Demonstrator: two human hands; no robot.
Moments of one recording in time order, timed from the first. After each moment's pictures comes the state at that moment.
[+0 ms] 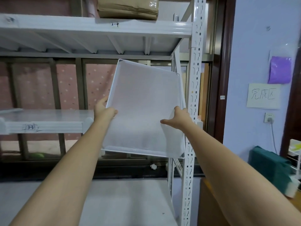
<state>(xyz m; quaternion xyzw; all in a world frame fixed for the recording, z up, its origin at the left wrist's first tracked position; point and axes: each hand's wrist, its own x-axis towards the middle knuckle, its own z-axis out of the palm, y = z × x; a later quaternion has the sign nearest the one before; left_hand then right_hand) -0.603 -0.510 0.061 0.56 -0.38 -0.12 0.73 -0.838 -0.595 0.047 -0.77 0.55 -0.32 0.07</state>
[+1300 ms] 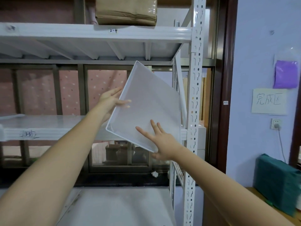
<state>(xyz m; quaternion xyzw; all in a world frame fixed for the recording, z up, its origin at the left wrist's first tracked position) -0.624 -0.507 0.110 0.42 -0.48 -0.29 0.71 -0.818 -0.577 0.004 -0.93 0.28 -0.17 -0.18</state>
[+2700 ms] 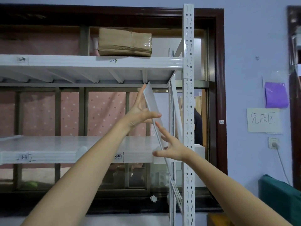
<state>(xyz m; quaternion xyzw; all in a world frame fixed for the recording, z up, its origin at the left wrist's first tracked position) -0.703 -0.519 0.140 0.34 -0.71 -0.22 0.58 -0.861 -0.590 0.055 -0.88 0.19 -0.36 0.26</state>
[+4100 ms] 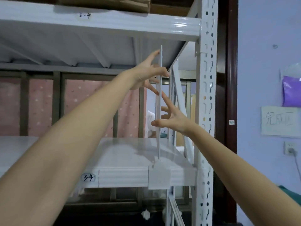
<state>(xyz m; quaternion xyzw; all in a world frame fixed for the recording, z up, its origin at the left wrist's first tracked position) -0.670 -0.703 0.245 0.40 -0.74 -0.21 0.51 -0.813 -0.748 0.126 -0.84 0.18 -0.41 0.30</state>
